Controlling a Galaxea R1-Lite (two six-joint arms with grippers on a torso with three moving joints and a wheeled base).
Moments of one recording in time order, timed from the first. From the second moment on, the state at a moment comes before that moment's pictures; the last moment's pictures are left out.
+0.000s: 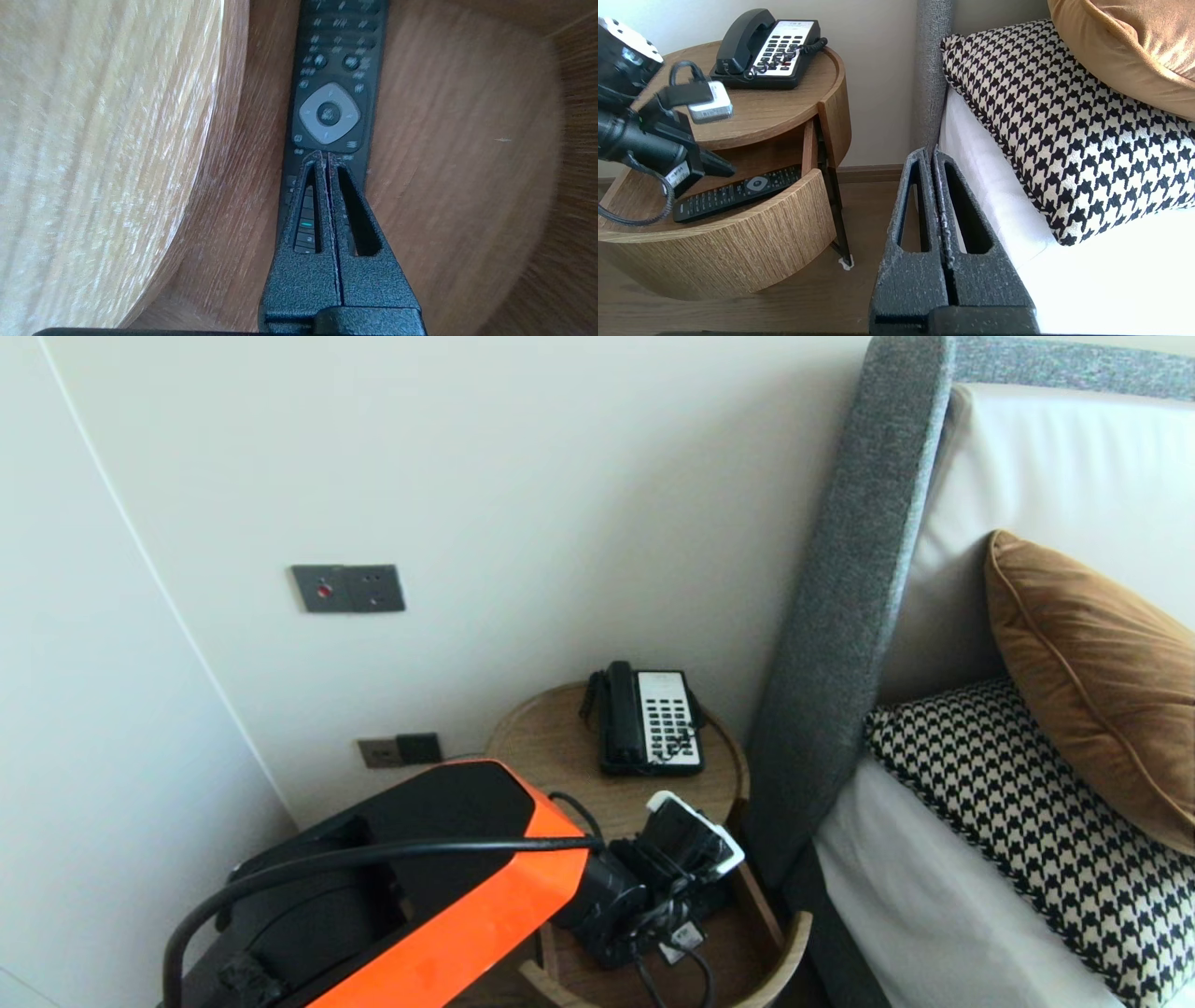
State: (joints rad) left arm -0.94 2.51 -1.49 -0.14 0.14 0.24; right arm 0.01 0.00 0.00 0.01 0.00 -0.01
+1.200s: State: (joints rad) left arm -0.92 2.60 -1.52 -0.28 0.15 0.20; right arm 0.01 0.00 0.00 0.01 0.00 -0.01
